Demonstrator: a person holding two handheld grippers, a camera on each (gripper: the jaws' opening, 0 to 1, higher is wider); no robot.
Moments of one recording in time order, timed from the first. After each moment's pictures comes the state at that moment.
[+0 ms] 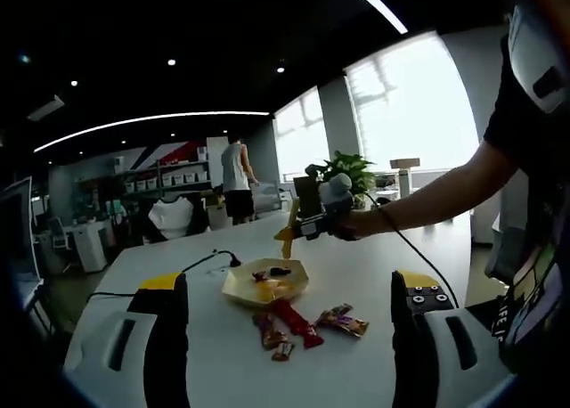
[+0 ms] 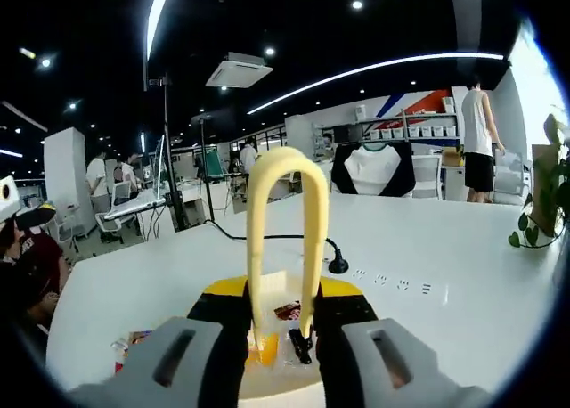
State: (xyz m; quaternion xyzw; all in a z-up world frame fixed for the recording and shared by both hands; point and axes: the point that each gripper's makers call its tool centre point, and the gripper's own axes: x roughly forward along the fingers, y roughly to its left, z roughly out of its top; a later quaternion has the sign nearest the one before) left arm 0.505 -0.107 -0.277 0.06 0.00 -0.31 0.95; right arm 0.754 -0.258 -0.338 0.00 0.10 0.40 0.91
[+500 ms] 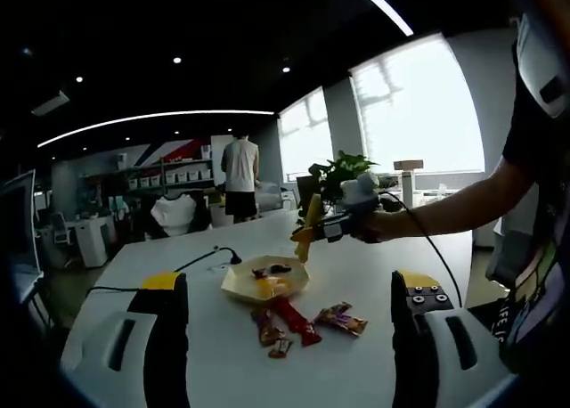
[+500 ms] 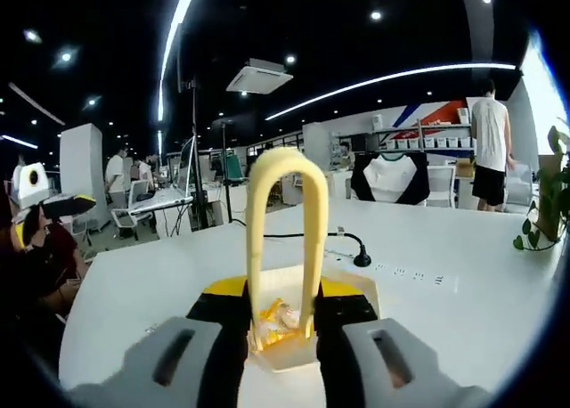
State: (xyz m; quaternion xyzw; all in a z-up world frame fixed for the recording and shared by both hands) left arm 0.505 -0.108 -0.284 0.06 0.01 -0.31 0.95; right arm 0.696 -0.257 -0.341 0.01 0.09 0.44 0.90
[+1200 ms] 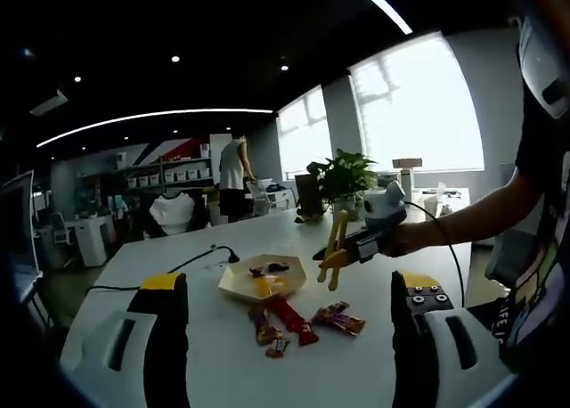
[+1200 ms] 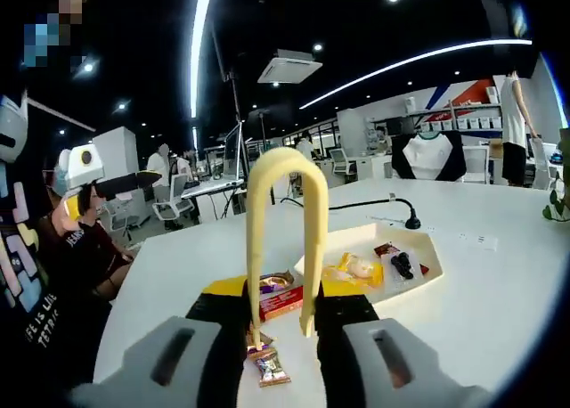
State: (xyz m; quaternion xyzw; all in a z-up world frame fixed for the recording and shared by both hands) left arm 0.505 -0.113 -0.288 0.06 0.02 -0.32 0.95; right arm 0.615 -0.242 -0.382 0.01 0.12 0.52 0.84
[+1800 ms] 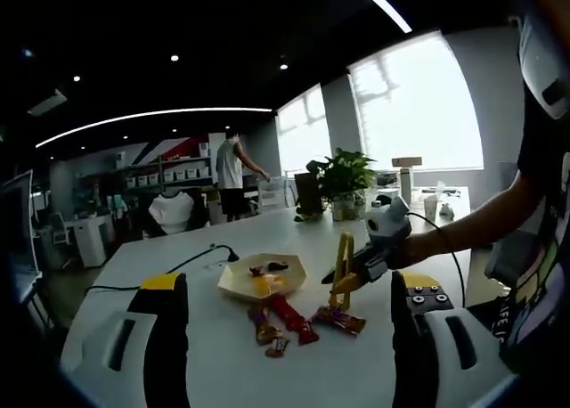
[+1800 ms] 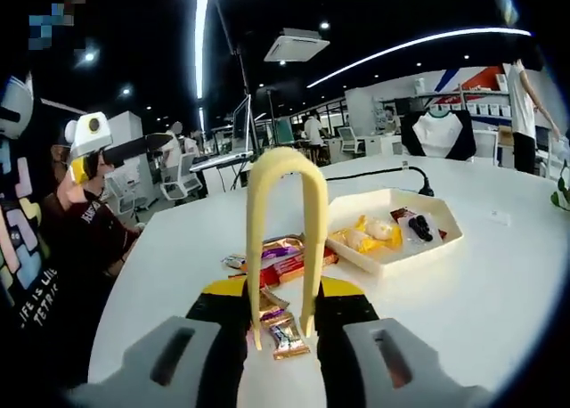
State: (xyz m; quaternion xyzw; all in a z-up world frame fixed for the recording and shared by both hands) left arm 0.505 -0.114 -0.290 0.07 0.02 -0.32 0.94; right arm 0.594 -0.236 -0.414 -0.03 0.16 0.54 0.83
